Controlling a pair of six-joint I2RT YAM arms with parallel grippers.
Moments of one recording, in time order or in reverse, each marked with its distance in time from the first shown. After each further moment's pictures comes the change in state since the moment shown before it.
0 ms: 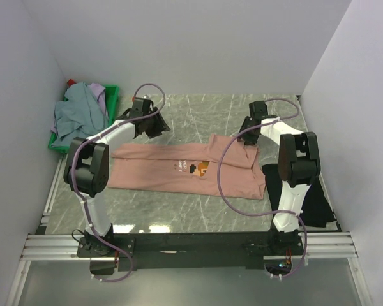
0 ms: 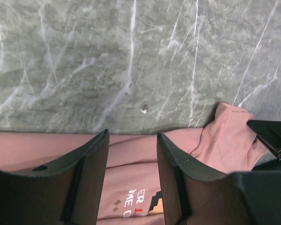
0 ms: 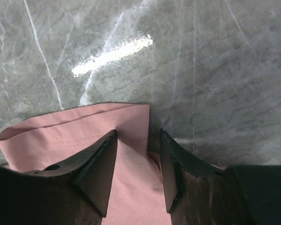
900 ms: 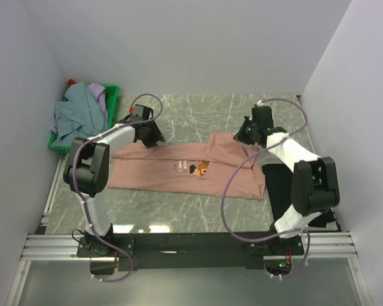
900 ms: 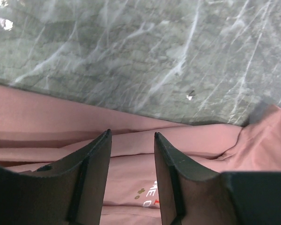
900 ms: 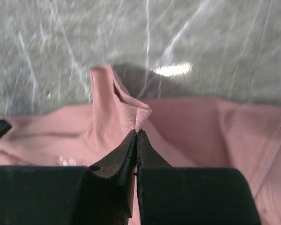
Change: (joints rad) left arm -0.003 0.000 -0.064 -0.095 -0.059 -0.054; right arm 0.060 -0.333 -0.243 0.173 -0.111 0.029
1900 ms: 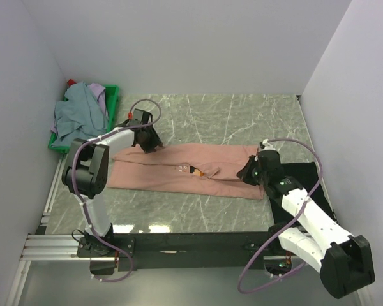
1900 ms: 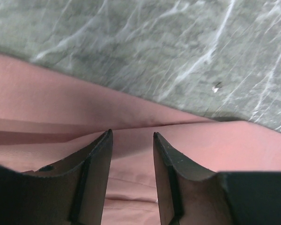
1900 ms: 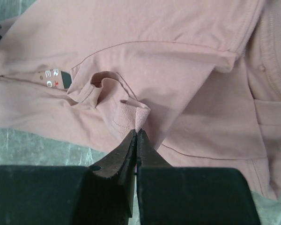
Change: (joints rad) left arm 0.000 -0.019 -0.068 0.000 -0.020 -0.018; right arm 0.157 -0.738 -0.626 -0.041 0.053 0.057
